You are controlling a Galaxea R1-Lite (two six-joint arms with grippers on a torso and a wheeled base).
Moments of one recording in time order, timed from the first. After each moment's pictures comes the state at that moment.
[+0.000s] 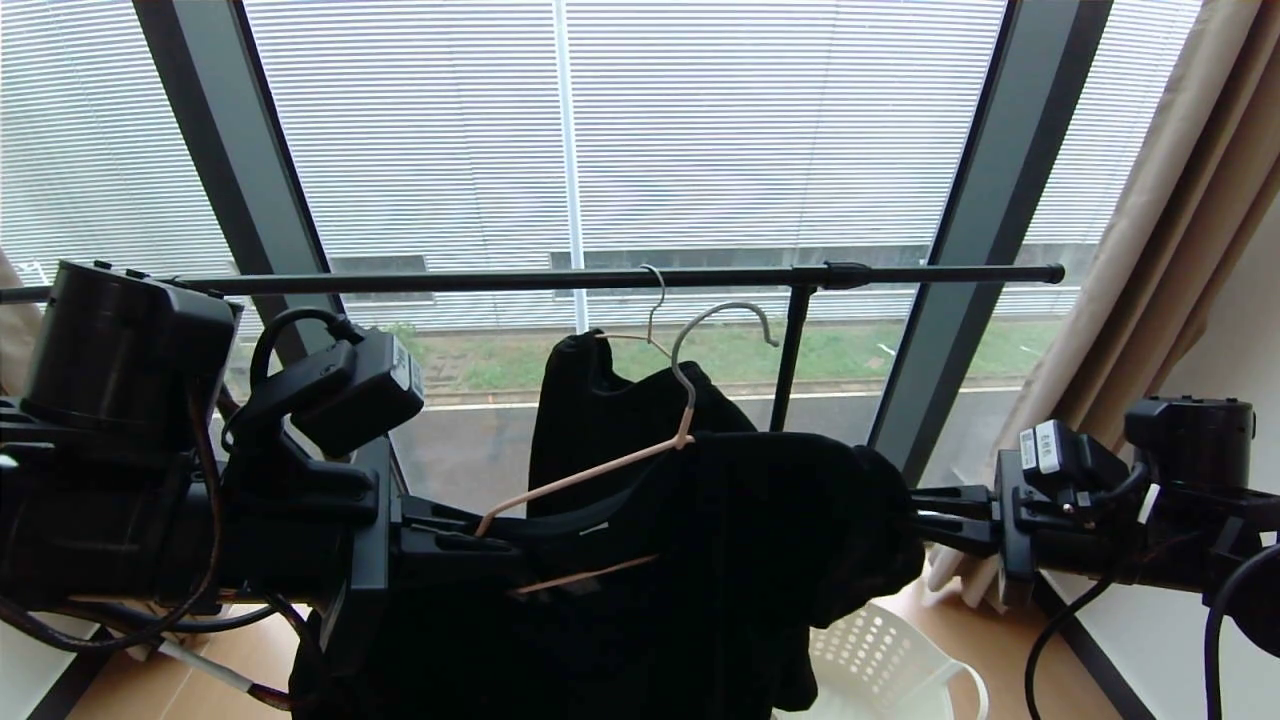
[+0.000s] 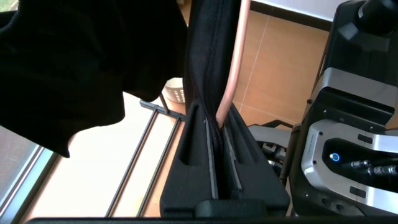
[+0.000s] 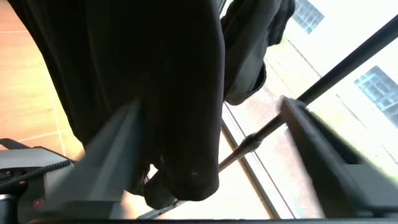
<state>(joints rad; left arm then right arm) -0.44 1.41 -0.87 0.10 -0.62 0.44 0.02 1.78 -0.52 -0.73 0.96 -0.68</state>
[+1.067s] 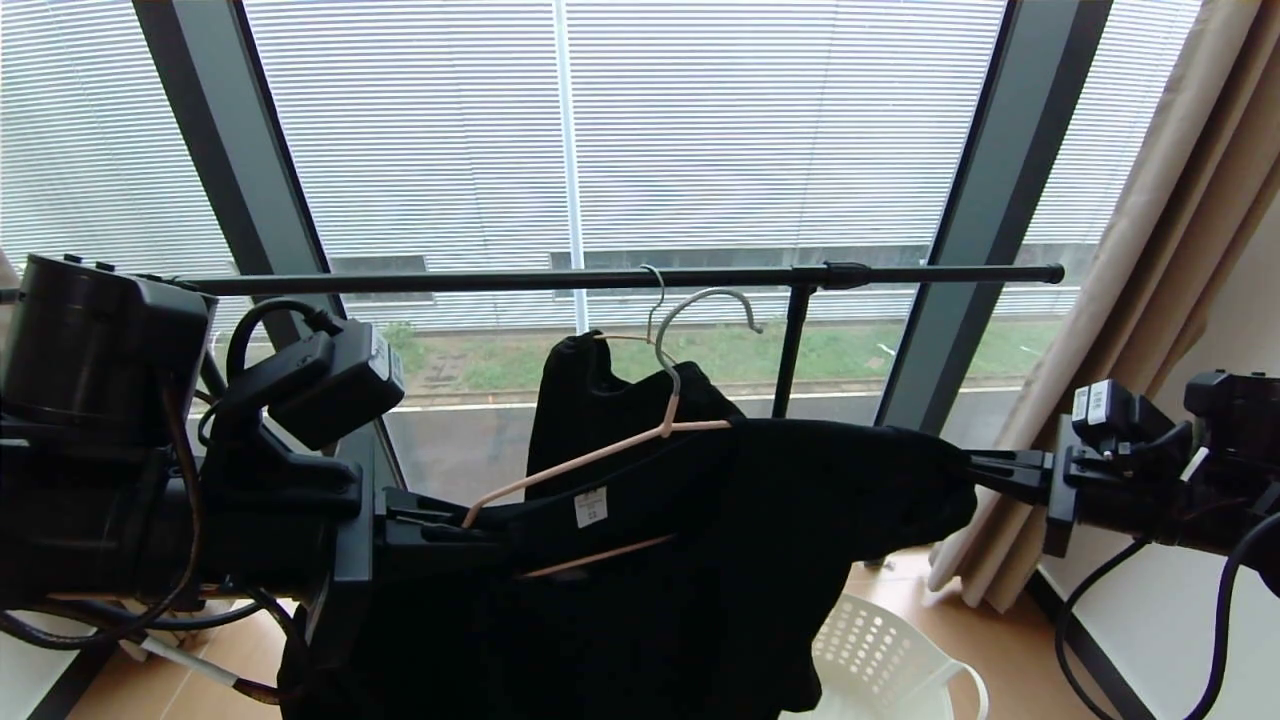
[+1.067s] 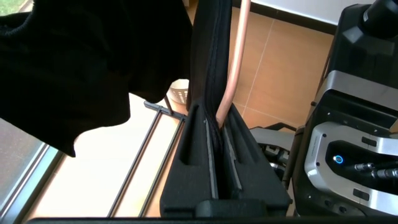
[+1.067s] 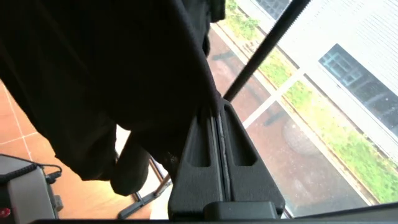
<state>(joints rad) -0.41 1.39 -0.86 0.10 -0.62 0.44 -0.16 1.81 -0.61 -0.72 0.96 -0.67</state>
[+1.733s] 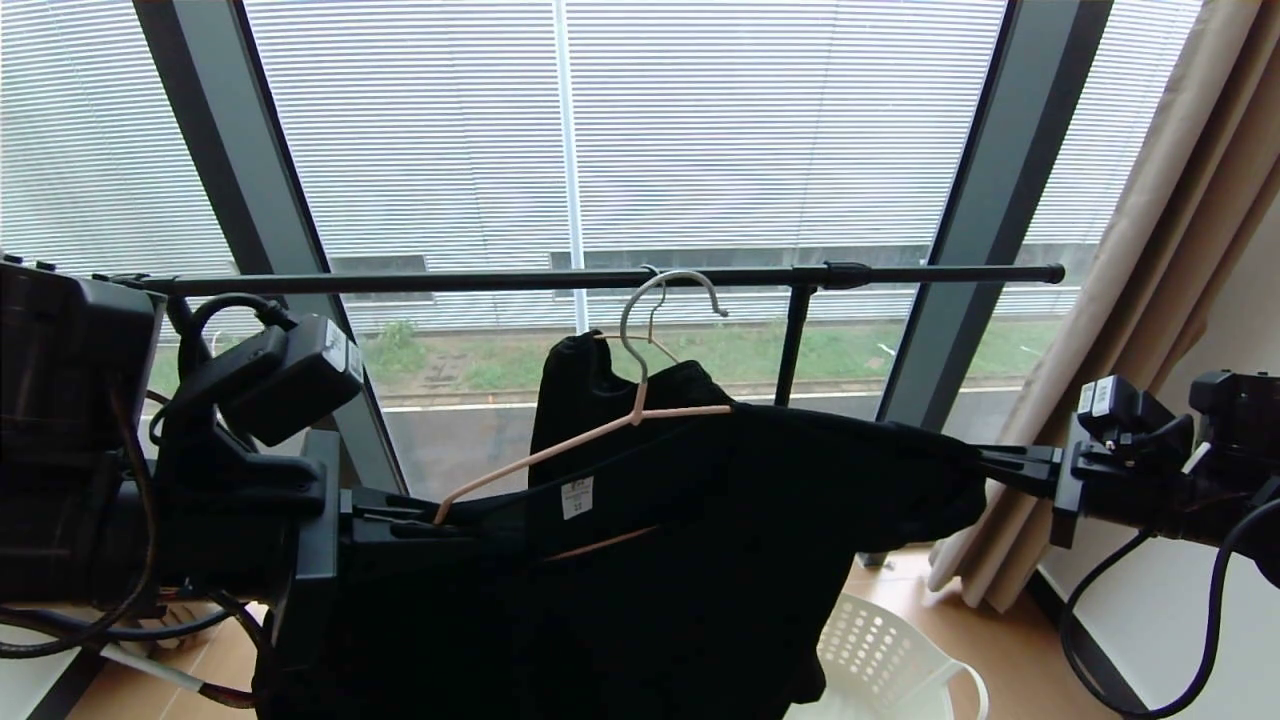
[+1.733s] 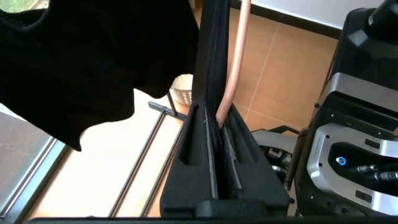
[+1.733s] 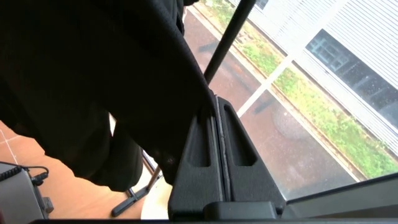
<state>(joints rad) -0.37 1.35 -0.84 0.11 -0.62 0.41 -0.22 1.85 -0.64 -0.72 0.96 -0.67</state>
